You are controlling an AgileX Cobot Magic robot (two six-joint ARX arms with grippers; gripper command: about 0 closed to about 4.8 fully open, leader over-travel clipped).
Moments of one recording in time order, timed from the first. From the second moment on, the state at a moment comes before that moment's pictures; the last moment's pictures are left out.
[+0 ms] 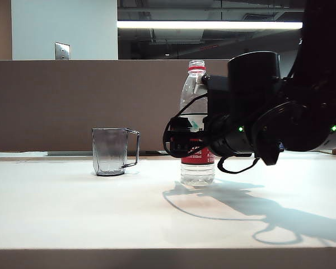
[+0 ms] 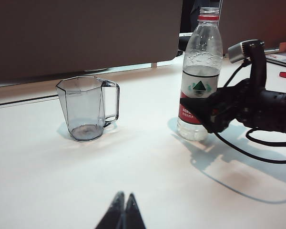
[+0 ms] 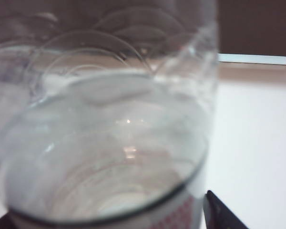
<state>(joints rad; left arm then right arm) -0.50 0.00 0.00 0.00 0.00 0.01 0.56 2.05 0.77 1.21 0.29 0.05</state>
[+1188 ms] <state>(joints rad) -0.50 0.00 0.00 0.00 0.00 0.01 0.55 2.05 0.79 1.21 0.29 0.05</state>
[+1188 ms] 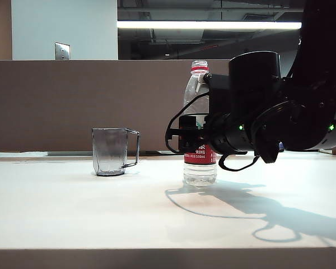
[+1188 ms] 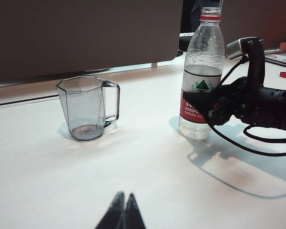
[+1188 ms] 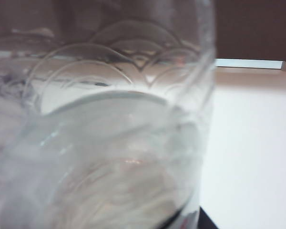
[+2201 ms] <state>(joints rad) -0.50 0.00 0.00 0.00 0.00 0.01 0.51 2.05 1.14 0.90 0.27 -0.33</state>
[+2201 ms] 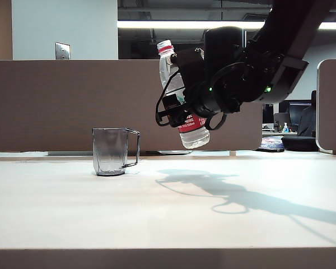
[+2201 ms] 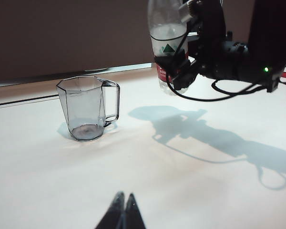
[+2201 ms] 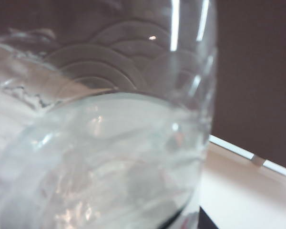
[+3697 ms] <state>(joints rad) -0.50 0.00 0.00 0.00 0.00 0.01 0.47 2.22 1.45 0.69 0.12 -0.96</state>
